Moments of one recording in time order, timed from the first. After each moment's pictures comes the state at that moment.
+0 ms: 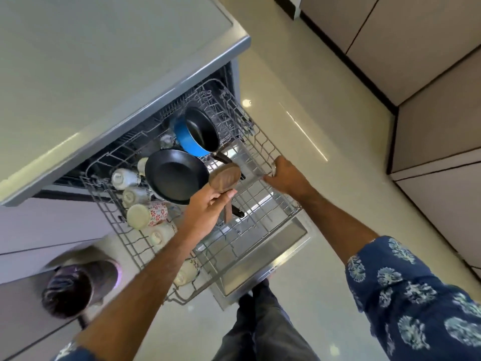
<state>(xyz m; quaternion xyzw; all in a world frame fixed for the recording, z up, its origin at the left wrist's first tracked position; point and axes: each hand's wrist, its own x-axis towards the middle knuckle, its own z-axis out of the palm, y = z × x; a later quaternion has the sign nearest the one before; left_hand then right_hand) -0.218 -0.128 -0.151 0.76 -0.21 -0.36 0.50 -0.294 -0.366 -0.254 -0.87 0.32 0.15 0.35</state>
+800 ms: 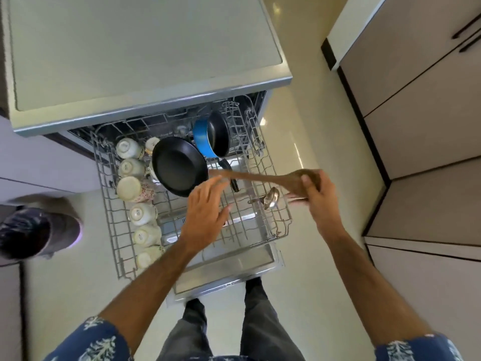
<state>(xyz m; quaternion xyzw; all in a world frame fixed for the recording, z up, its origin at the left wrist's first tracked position) -0.258 -0.145 -0.178 0.92 -0.25 -0.11 0.30 -0.318 -0.409 -0.117 -0.76 0.32 -0.02 0.57</state>
